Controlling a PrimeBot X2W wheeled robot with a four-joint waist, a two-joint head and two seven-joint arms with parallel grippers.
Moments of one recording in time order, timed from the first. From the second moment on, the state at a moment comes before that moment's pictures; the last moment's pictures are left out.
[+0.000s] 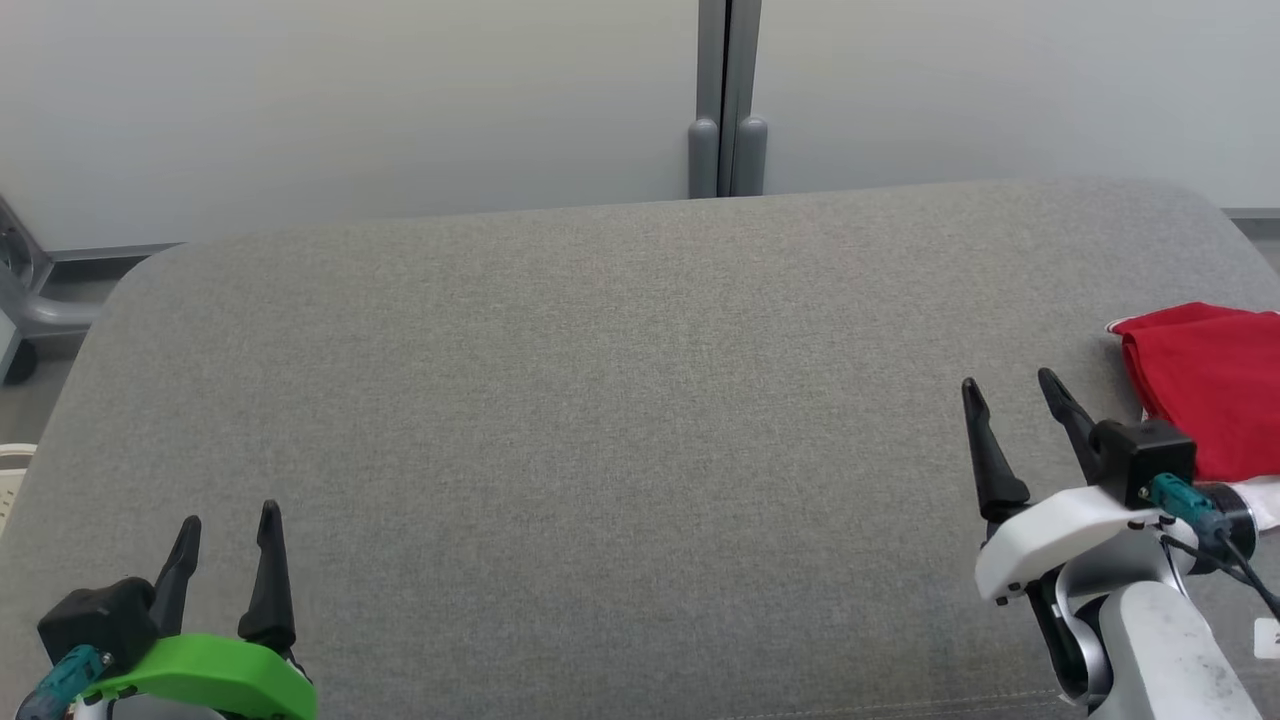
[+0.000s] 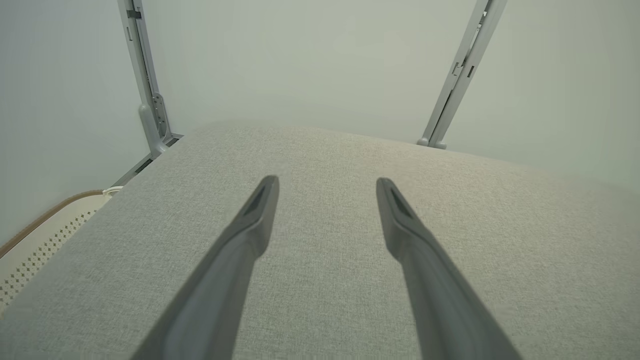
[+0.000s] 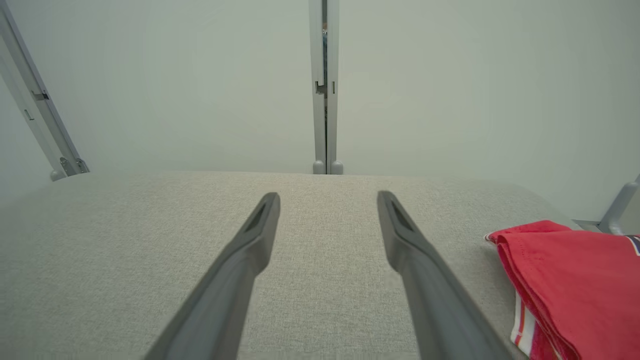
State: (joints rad) left arm -0.03 0.52 -0.40 0.10 -0.81 0.26 -0.23; right arm -0.19 -0.12 0.02 0.24 0.15 0.13 -0.11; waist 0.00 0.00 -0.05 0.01
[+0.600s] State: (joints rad) left arm 0.02 0.51 -0.39 0.06 -0.81 0.30 -0.24; right arm -0.06 -0.05 0.02 0.10 0.11 0.13 -0.07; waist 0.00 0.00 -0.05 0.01
